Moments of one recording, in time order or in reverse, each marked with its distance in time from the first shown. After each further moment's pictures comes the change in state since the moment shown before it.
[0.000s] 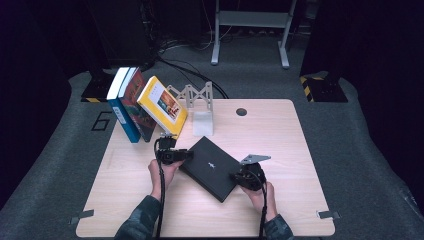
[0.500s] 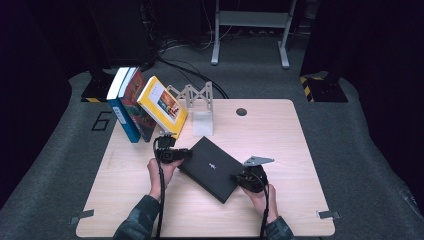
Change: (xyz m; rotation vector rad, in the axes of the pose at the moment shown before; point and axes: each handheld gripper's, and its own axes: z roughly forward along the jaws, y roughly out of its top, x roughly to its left) left arm -0.005 0.005 -0.007 0.004 -0.001 0.000; right arm -0.001 -0.008 -0.004 -0.045 0.002 0.008
